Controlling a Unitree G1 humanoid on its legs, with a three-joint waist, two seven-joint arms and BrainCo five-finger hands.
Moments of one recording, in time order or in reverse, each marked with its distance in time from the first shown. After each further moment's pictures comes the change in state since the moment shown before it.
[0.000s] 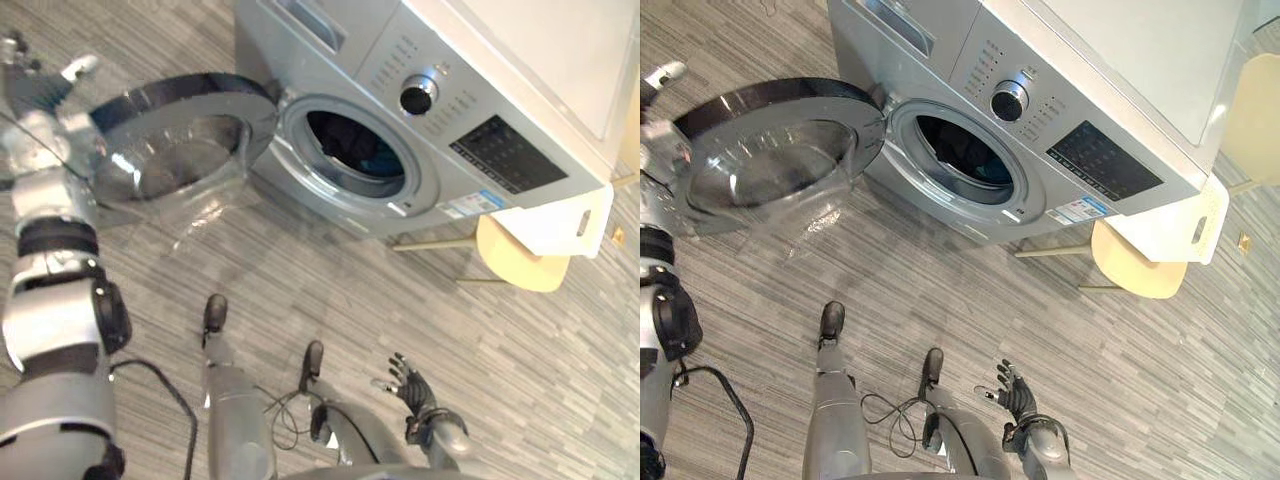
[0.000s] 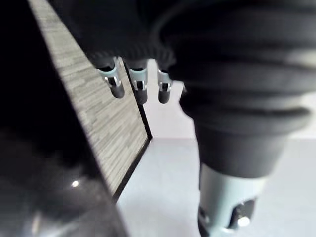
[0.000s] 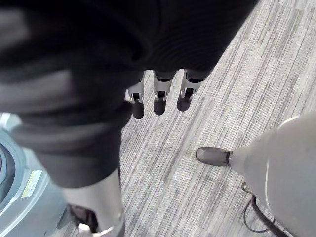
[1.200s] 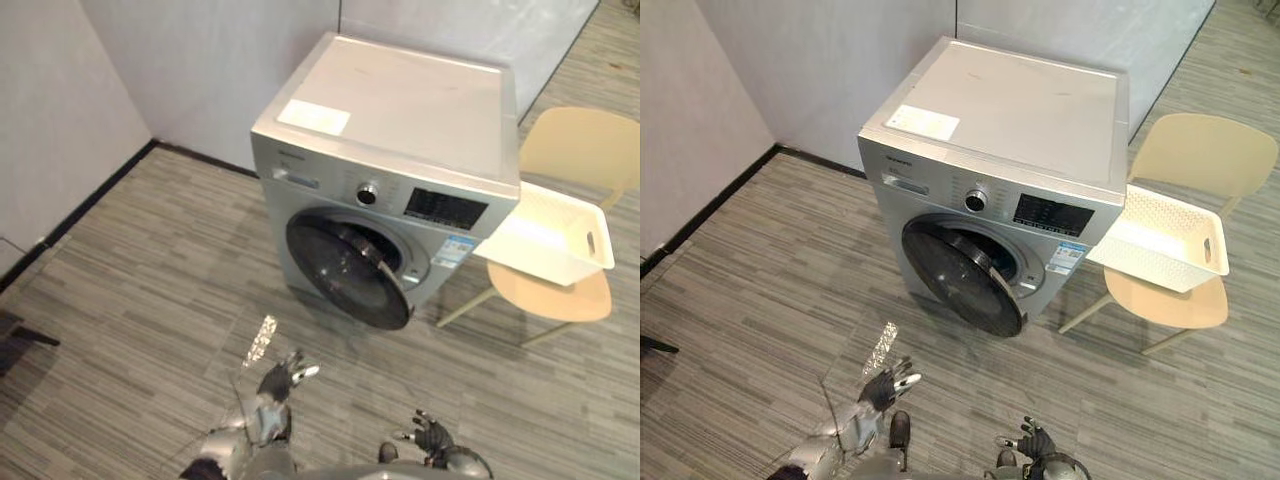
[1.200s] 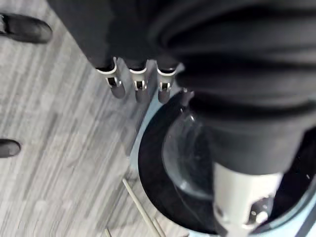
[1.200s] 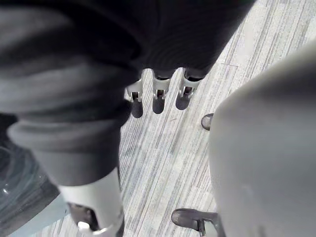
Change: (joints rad) left arm 1.001 -0.460 -0.577 -0.138 -0.227 0.010 -0.254; right arm -0.094 -0.021 -0.078 0.432 -0.136 0.031 -0.025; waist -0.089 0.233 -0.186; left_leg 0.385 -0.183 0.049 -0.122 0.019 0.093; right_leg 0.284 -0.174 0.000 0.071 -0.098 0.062
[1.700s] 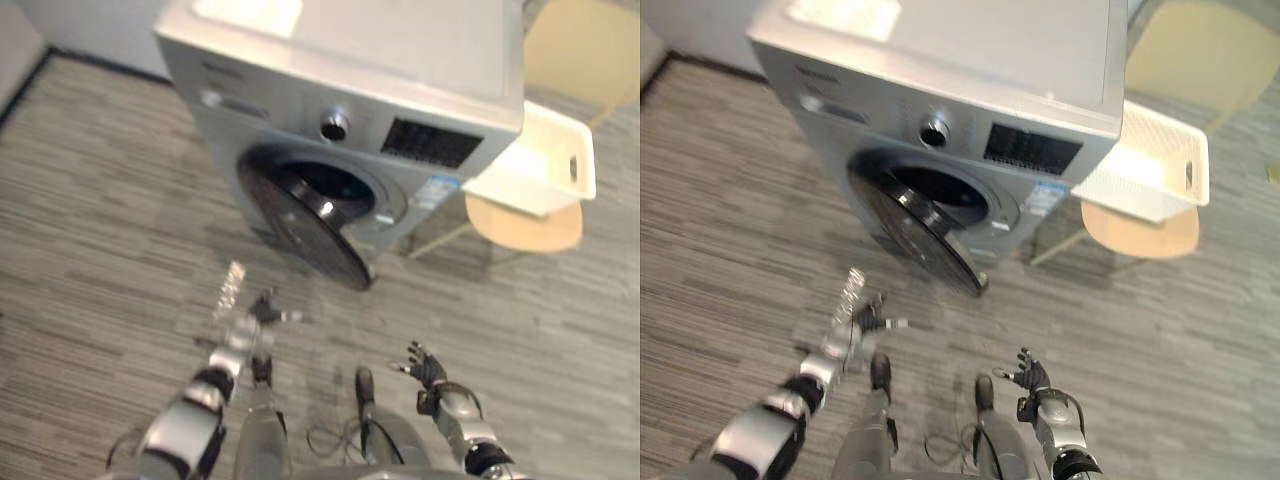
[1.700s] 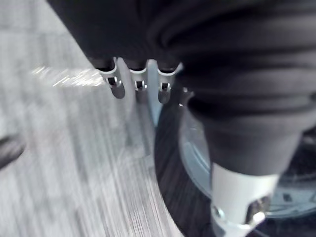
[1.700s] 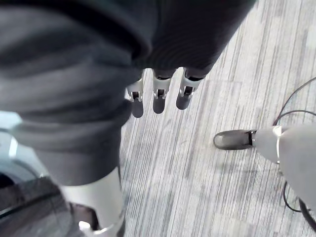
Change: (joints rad) left arm -0.684 0.081 0.106 0.290 0.800 0.045 0.248; right arm -0.160 0.008 -0.025 -0.193 0.053 -0.037 -0.042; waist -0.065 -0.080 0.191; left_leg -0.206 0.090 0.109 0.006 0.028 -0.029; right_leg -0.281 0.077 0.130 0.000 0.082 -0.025
